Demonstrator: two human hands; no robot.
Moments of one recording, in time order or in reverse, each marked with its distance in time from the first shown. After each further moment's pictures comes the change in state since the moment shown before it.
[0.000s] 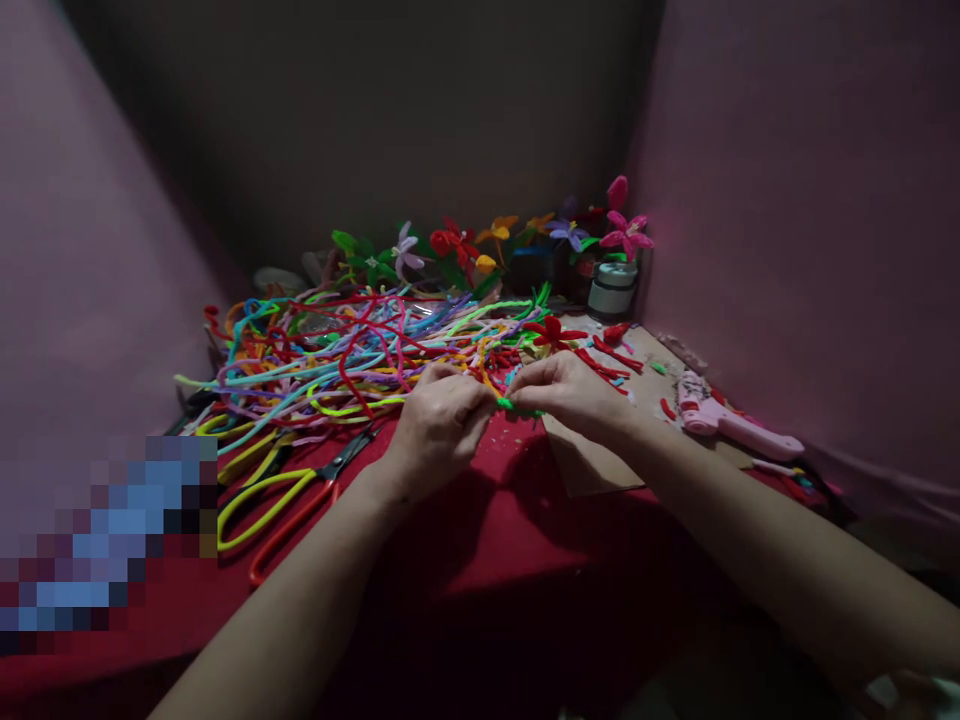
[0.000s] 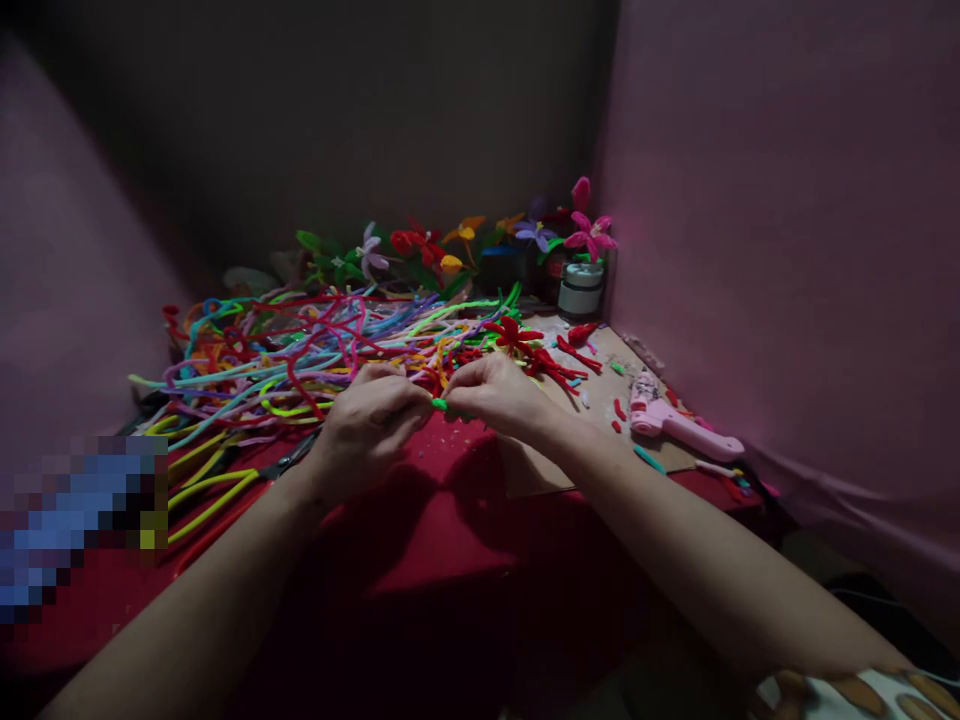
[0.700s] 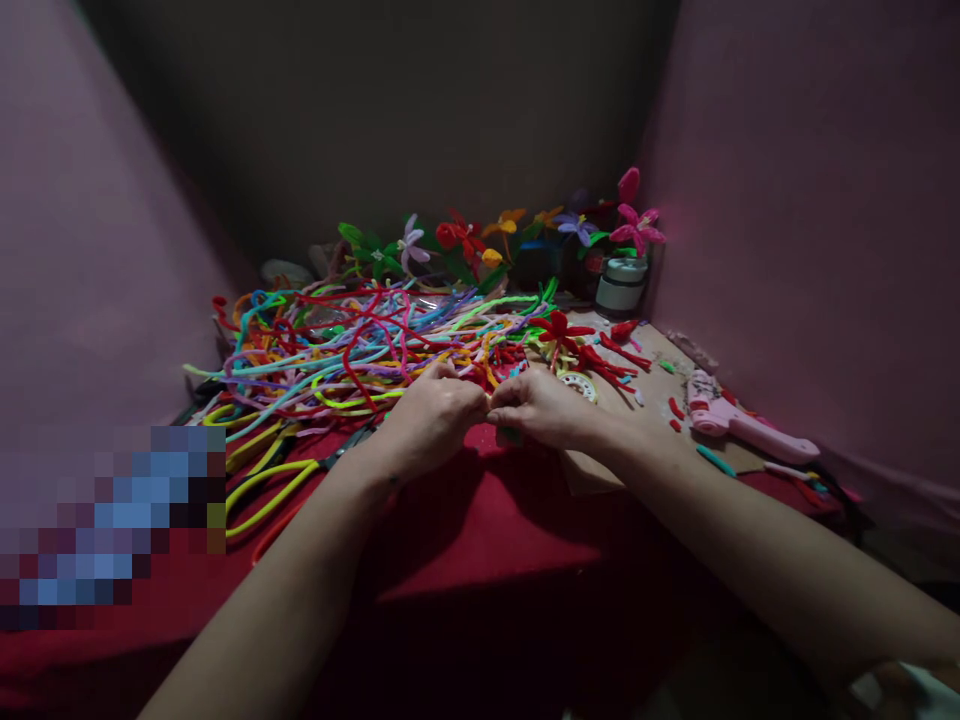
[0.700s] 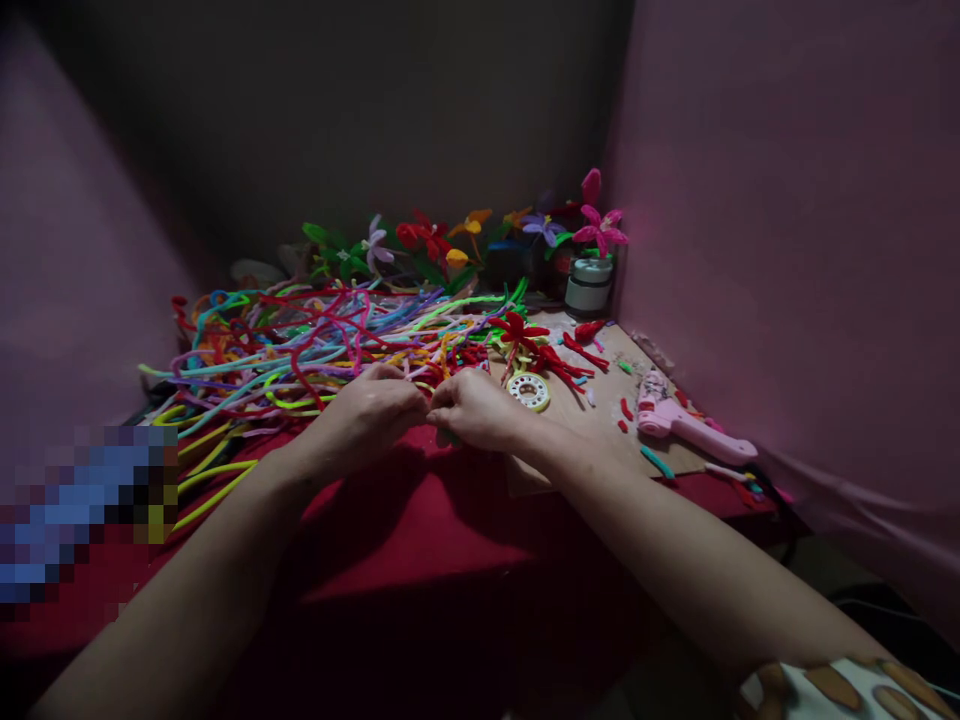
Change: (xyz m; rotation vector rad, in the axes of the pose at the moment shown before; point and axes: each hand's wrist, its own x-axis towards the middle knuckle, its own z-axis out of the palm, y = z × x) left_hand -0.003 -0.026 0.003 0.087 -0.334 0.058; right_hand 0.013 0.012 0.018 -0.193 -0.173 0.018
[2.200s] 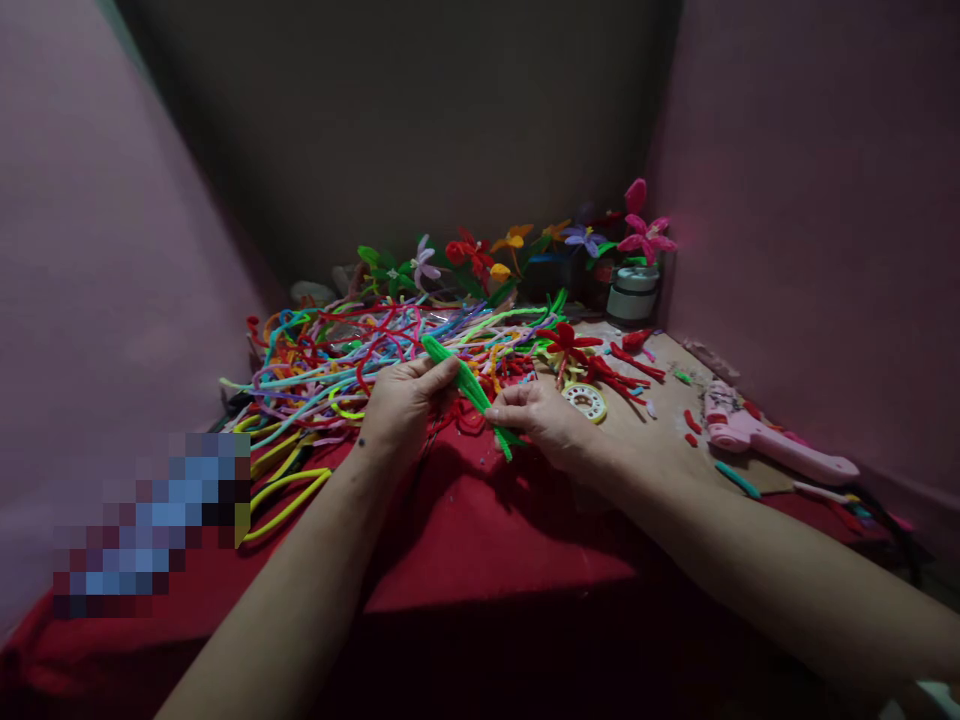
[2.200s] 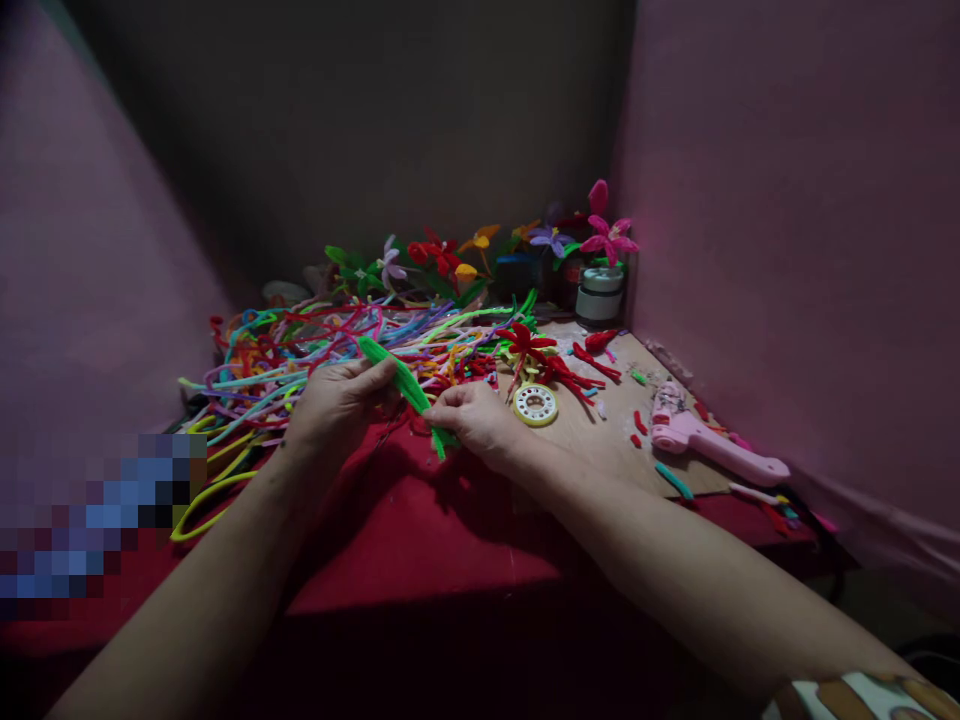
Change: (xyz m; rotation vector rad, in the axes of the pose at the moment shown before) left_hand 0.008 -0.001 -0.009 -1.276 0.542 -0.786; right_hand -0.002 -0.005 0.013 0.528 0.155 0.108
